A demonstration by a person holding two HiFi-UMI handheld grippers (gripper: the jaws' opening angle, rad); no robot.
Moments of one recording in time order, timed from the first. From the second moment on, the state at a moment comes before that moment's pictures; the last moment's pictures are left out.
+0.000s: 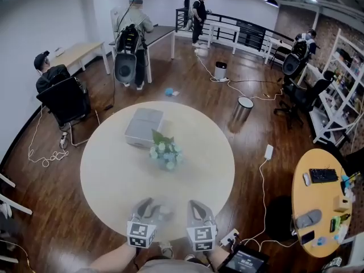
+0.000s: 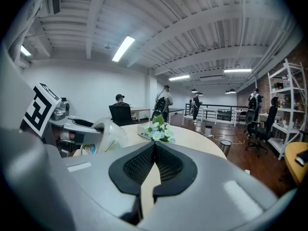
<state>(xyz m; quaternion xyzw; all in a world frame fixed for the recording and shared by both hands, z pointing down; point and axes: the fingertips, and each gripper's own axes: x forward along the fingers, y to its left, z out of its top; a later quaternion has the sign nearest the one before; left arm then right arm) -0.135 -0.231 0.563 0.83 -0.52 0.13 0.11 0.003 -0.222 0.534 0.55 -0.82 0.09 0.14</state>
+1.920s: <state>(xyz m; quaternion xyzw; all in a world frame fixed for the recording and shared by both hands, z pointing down) -0.154 -0.078 0.532 0.82 -0.55 0.09 0.12 -0.017 -0.074 0.505 0.54 -0.83 0.06 0.13</state>
